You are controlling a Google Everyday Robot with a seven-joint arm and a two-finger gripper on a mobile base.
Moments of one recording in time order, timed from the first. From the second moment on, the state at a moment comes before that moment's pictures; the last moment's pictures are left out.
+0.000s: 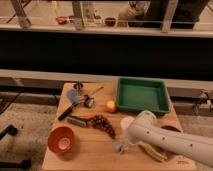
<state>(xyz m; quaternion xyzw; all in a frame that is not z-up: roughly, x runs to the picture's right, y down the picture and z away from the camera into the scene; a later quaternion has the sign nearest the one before) 0.110 0.293 0.778 -0.29 -0.15 -0.14 0.94</state>
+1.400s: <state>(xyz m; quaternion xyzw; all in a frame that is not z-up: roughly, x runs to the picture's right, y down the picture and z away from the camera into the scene) 0.130 0.301 0.768 -0.29 -0.16 -0.13 0.93</state>
